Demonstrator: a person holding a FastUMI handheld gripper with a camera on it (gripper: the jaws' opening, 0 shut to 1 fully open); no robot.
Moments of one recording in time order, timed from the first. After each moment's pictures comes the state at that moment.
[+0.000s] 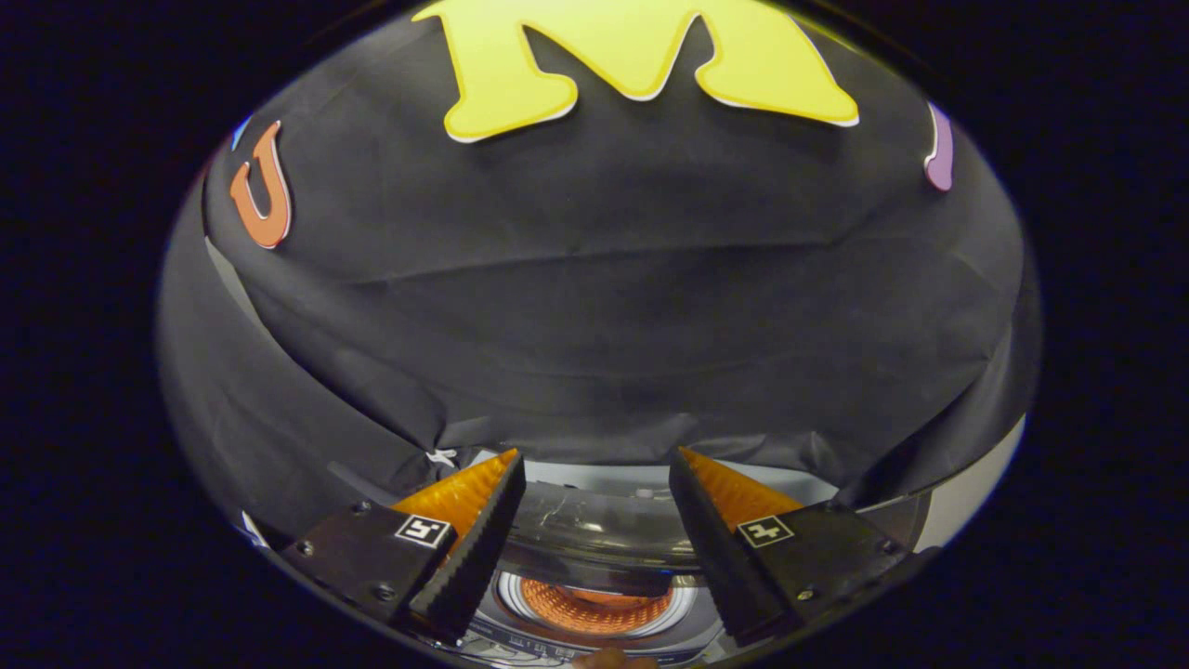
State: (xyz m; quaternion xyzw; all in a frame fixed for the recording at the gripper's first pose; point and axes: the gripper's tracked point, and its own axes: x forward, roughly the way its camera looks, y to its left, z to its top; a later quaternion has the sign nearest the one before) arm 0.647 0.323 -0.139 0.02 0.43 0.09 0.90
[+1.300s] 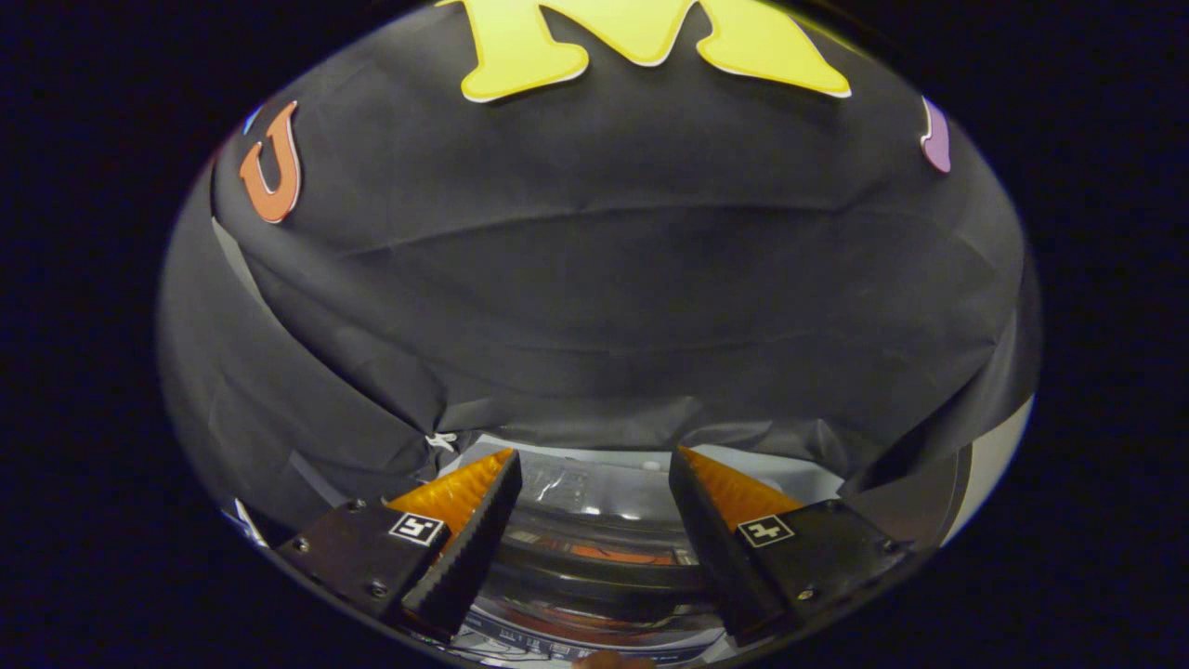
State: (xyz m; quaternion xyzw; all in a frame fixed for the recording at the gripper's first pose) arm 0.648 0.323 -0.153 0.01 0.44 0.10 0.89
